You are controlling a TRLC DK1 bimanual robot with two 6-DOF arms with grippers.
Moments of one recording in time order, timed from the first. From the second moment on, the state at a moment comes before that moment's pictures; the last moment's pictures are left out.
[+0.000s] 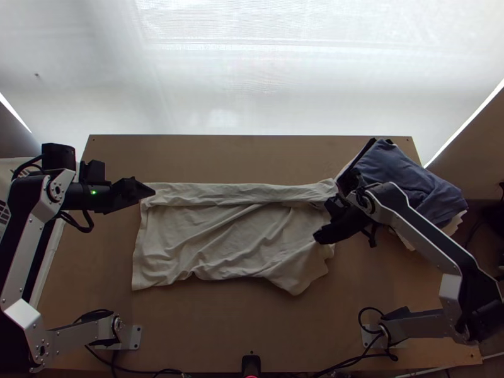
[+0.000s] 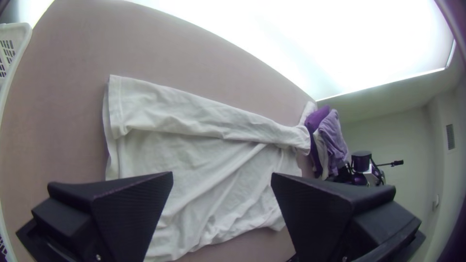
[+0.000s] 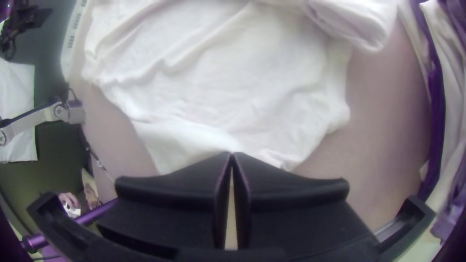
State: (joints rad) left arm 0.16 1.33 1.30 -1.06 0.65 -0.15; right arm 0.36 1.51 1.12 -1.06 -0.37 -0.03
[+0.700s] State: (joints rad) left arm 0.01 1.33 1.00 -1.40 0.23 0.13; right arm 0.33 1.58 1.22 -1.06 -0.37 -0.05
